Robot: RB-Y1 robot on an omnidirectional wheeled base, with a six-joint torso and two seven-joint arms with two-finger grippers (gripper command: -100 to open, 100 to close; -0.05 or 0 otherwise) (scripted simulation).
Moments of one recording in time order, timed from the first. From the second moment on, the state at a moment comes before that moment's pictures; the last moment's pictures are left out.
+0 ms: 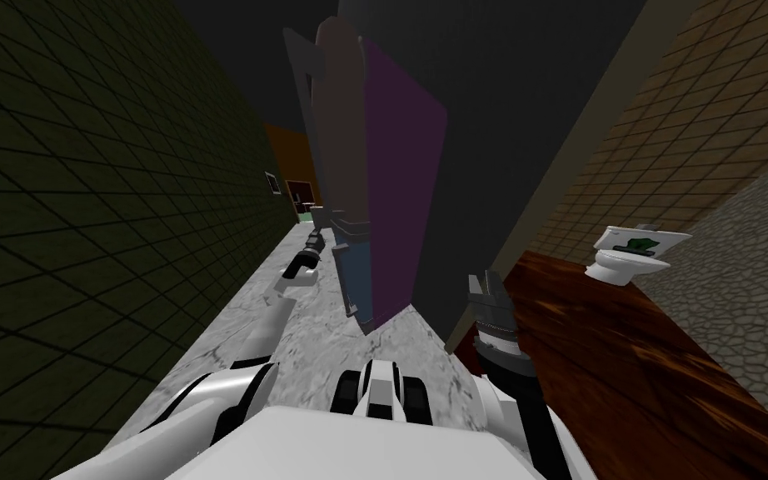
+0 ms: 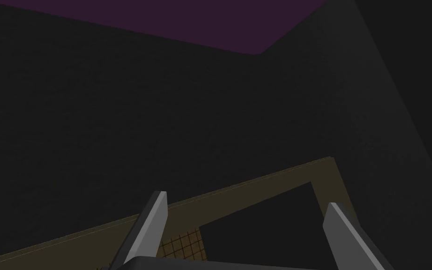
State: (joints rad) left arm -0.36 0.35 0.27 -1.57 0.09 0.03 0.01; right arm 0.52 0.03 -0.07 -2.25 0.11 -0.55 0.00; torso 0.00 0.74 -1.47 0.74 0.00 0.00
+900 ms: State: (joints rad) left arm -0.61 0.44 0.36 -1.34 0.14 0.19 0.01; right arm 0.52 0.03 -0.07 -2.25 0.11 -0.55 0.00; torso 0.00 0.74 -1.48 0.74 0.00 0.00
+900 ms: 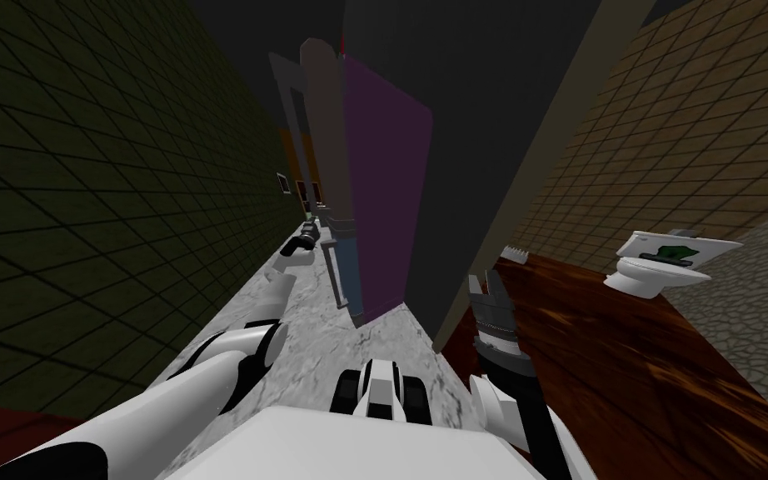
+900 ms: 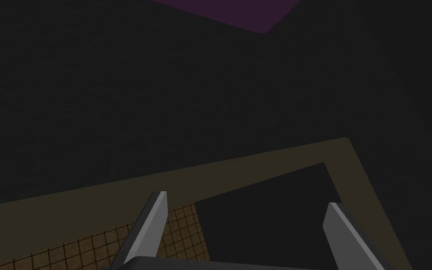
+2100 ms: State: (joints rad) left arm -0.73 0.56 0.36 -1.15 0.14 0.25 0.11; right arm 0.52 0.02 -0.07 -2.25 0.11 -0.55 0.00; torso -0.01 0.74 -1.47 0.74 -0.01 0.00
